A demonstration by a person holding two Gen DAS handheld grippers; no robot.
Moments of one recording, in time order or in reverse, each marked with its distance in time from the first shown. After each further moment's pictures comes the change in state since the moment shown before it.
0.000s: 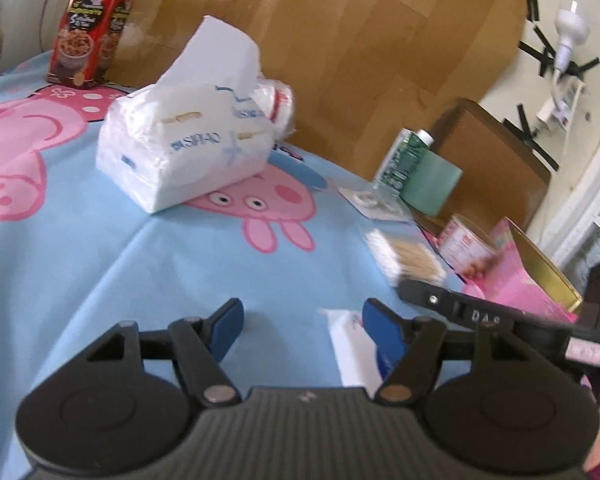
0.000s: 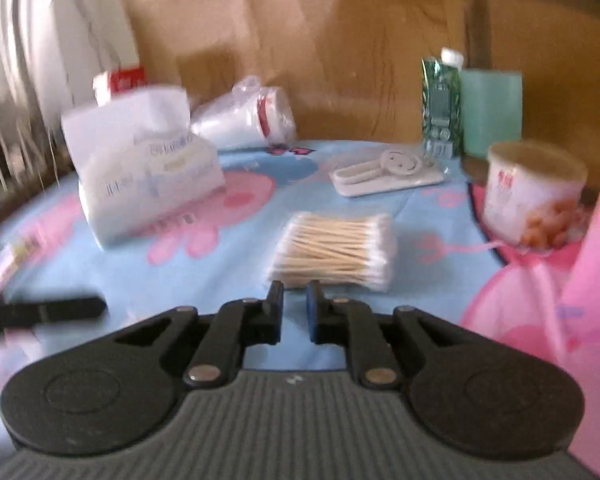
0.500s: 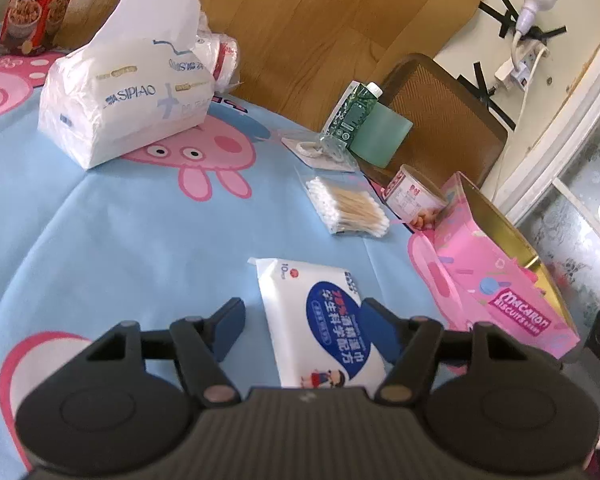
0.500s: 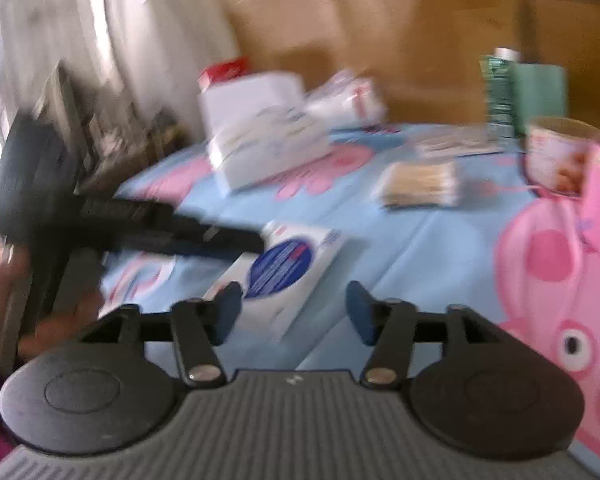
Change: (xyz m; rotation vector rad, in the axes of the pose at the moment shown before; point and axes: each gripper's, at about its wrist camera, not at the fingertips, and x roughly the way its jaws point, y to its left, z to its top) left arm 0.004 -0.021 -0.011 0.035 0.131 -0.123; right arm -0.076 0.024 -0.052 -0.139 0.030 0.239
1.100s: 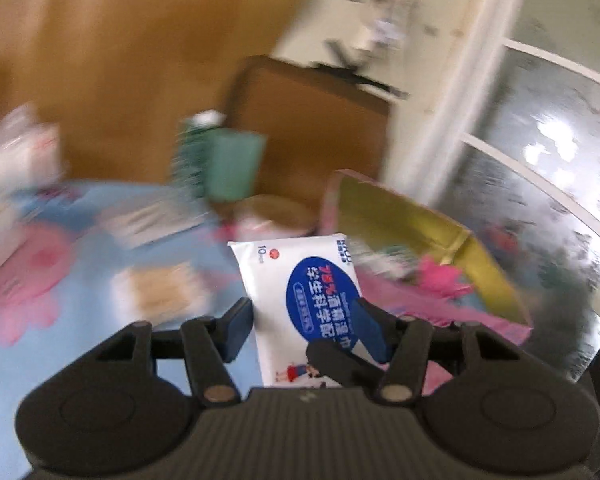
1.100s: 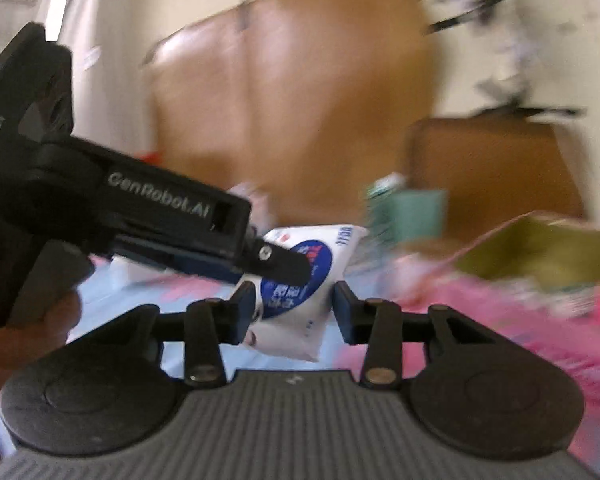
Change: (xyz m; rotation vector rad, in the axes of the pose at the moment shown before) left arm 0.044 -0.155 0.045 0.330 -0.027 -0.175; right arm -0.064 -0.025 0.008 -0.035 -0.390 -0.408
